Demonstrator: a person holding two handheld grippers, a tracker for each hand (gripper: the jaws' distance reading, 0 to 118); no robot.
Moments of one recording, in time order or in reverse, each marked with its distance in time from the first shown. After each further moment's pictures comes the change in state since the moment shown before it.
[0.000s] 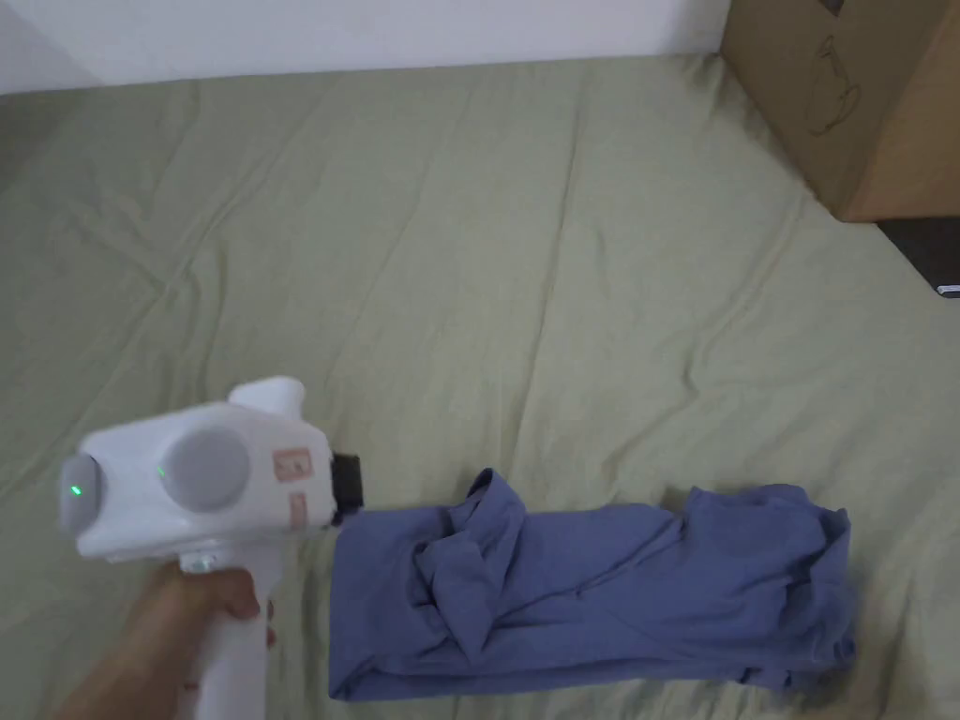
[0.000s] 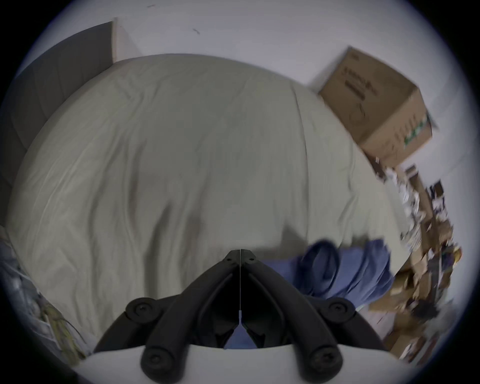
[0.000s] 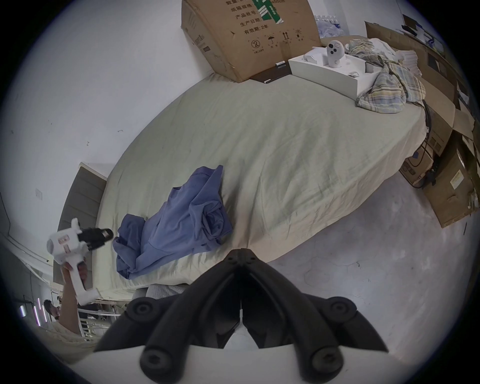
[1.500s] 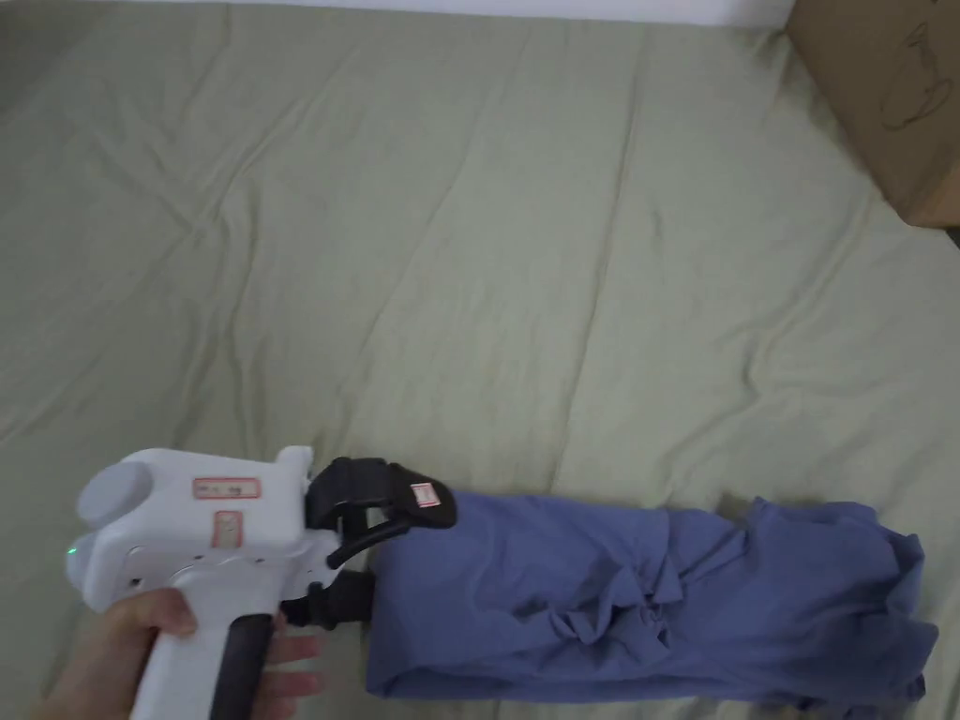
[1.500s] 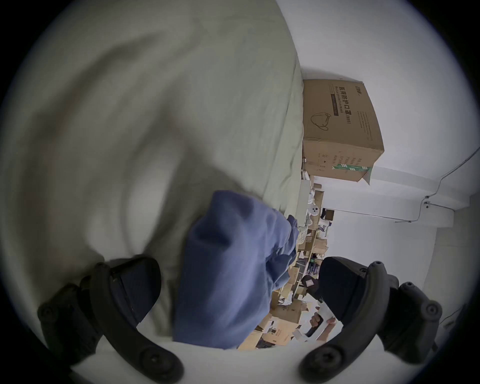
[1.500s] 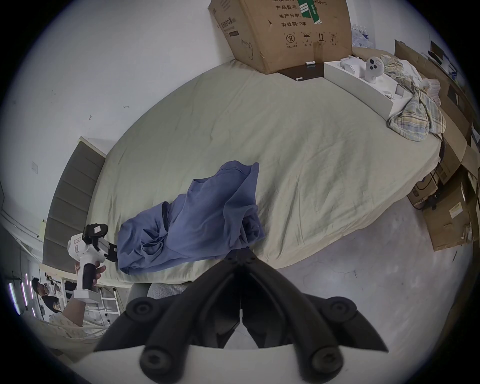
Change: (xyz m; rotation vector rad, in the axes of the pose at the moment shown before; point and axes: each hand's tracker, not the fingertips) left arm -0.103 -0.028 -0.095 -0.347 -0.753 0.544; right arm -0.060 0.019 -0.026 -0.063 -0.028 0.126
